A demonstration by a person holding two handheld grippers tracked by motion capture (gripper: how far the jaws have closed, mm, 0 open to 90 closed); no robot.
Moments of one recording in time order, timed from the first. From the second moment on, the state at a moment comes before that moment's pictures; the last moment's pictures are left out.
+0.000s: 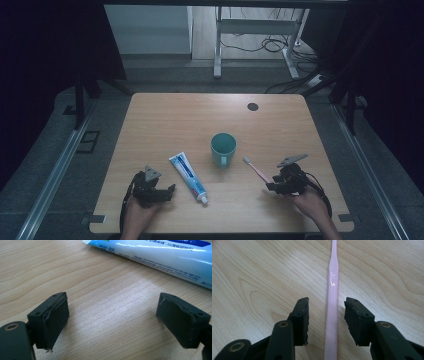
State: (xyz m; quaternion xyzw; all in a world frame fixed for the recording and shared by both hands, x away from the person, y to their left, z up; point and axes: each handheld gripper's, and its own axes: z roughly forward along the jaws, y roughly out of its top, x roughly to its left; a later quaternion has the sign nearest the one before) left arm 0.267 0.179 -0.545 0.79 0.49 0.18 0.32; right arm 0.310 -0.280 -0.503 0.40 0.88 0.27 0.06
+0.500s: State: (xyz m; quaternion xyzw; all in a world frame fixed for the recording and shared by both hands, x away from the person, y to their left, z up) left arm 0.267 0.179 -0.545 0.79 0.49 0.18 0.32; right arm 0.333 -0.253 -0.492 0.38 0.91 0.16 0.05
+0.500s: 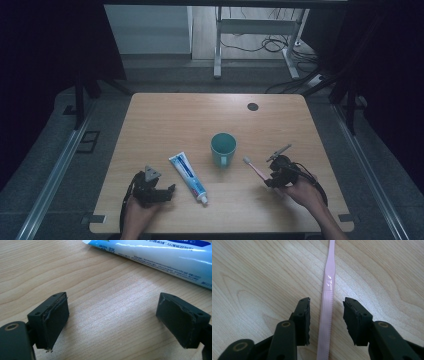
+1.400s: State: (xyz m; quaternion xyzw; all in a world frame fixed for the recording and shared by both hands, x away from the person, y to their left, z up) left arm 0.267 0.179 -0.545 0.79 0.49 0.18 0.32; right arm 0.367 -0.221 -0.494 0.38 0.92 0.06 0.00
